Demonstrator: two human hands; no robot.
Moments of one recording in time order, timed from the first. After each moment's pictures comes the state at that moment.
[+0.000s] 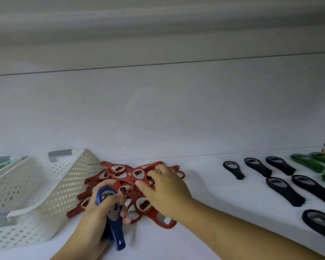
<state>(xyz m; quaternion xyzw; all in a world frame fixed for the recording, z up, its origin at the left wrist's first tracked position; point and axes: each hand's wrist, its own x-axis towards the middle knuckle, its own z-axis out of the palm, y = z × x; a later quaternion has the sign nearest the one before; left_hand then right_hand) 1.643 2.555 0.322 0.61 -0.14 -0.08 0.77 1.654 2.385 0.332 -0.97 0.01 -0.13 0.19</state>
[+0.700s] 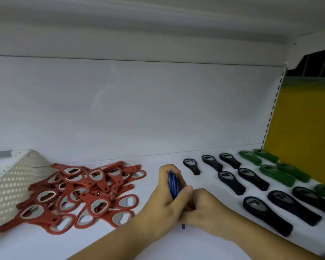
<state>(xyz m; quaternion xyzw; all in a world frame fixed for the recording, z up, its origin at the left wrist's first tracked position) 1.607 2.397 0.329 0.65 -0.45 -0.10 0.60 1.542 2.270 0.325 -0.82 0.01 -0.02 0.57</state>
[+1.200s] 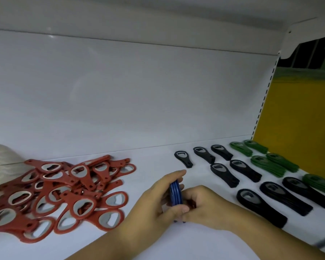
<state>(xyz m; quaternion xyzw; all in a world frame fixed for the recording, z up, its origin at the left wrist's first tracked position) 1.623 2.397 0.297 0.66 -0.47 -0.14 0.57 1.546 2.242 0.306 -0.86 0.02 0.02 0.51</state>
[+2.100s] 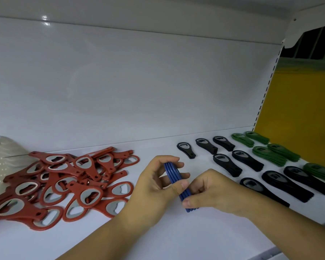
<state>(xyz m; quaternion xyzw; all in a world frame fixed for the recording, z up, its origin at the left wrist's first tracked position) 1.622 2.399 0.309 0.52 -0.38 -0.21 0.74 1.539 2.244 0.323 -0.85 0.05 0.02 0.52</state>
